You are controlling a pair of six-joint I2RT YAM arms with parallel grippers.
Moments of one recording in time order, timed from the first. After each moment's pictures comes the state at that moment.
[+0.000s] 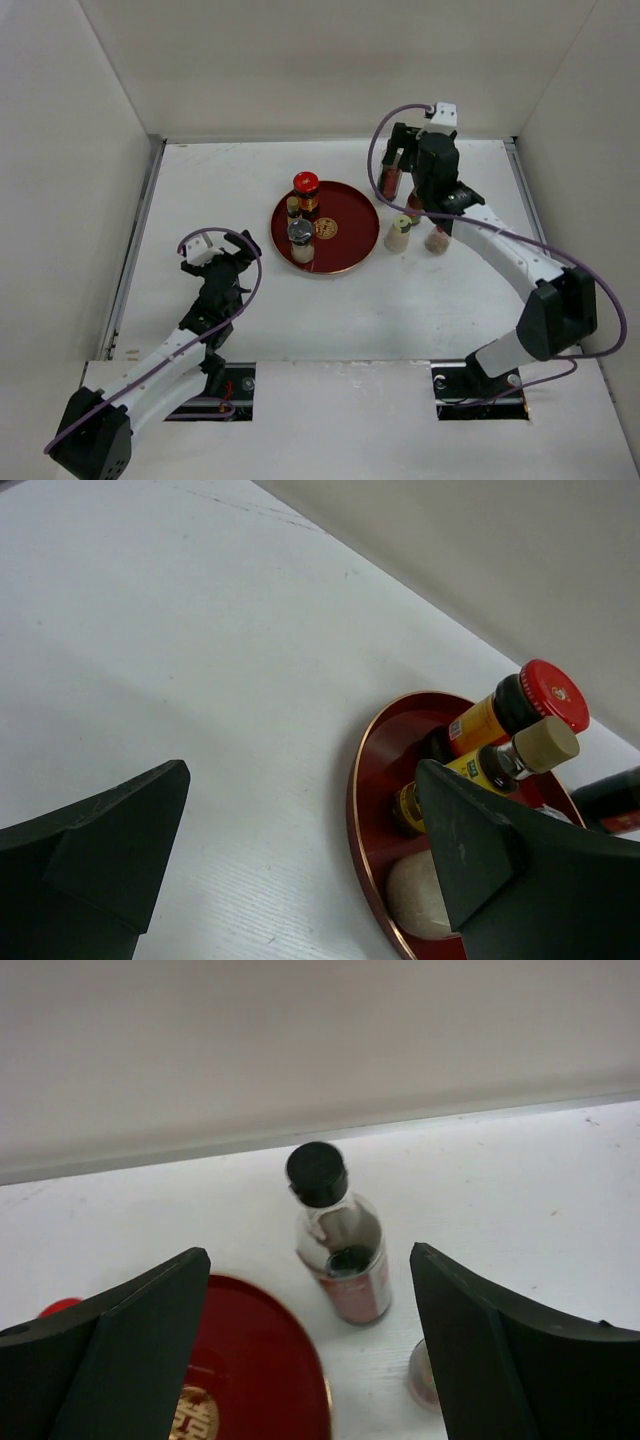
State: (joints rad) left arm -0.51 0.73 0.19 0.45 -0.78 -0.57; right arm 0.46 1.48 1.25 0.11 0.44 0.25
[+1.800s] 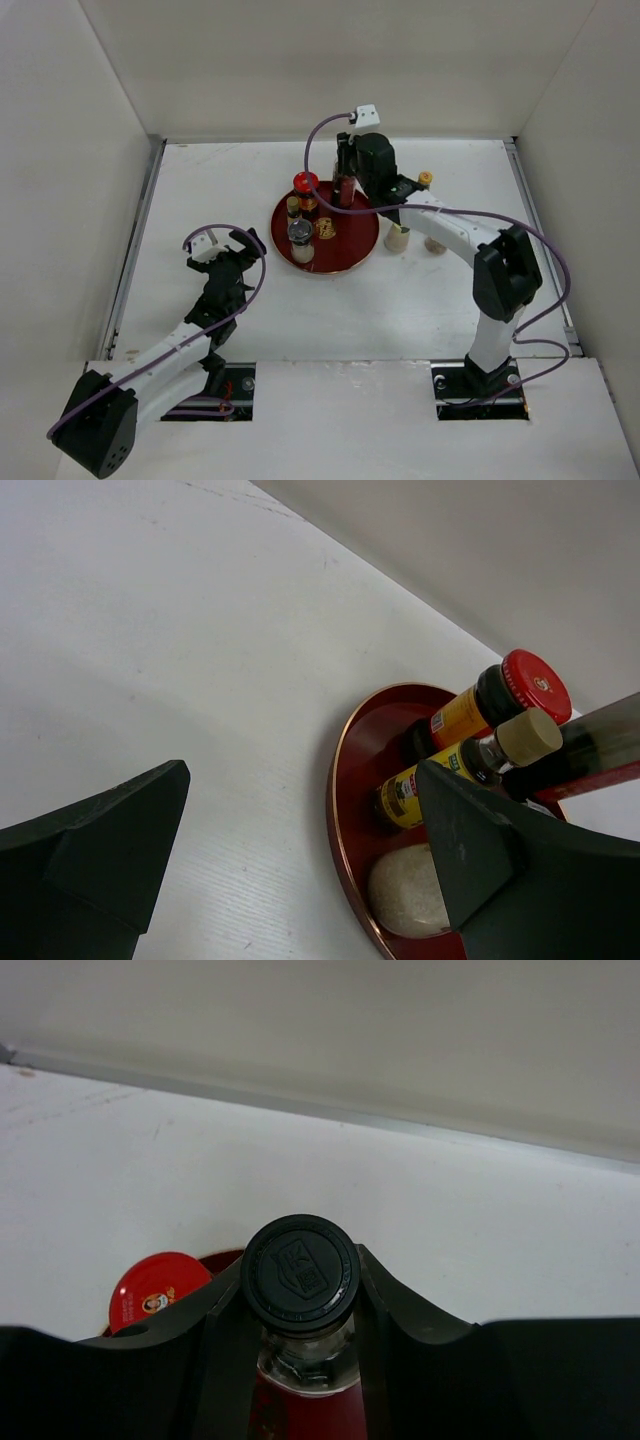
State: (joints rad) left arm -0.52 0.83 0.19 0.55 -0.74 -0.59; right arm 0.62 1.80 1.50 0.16 0.36 0.10
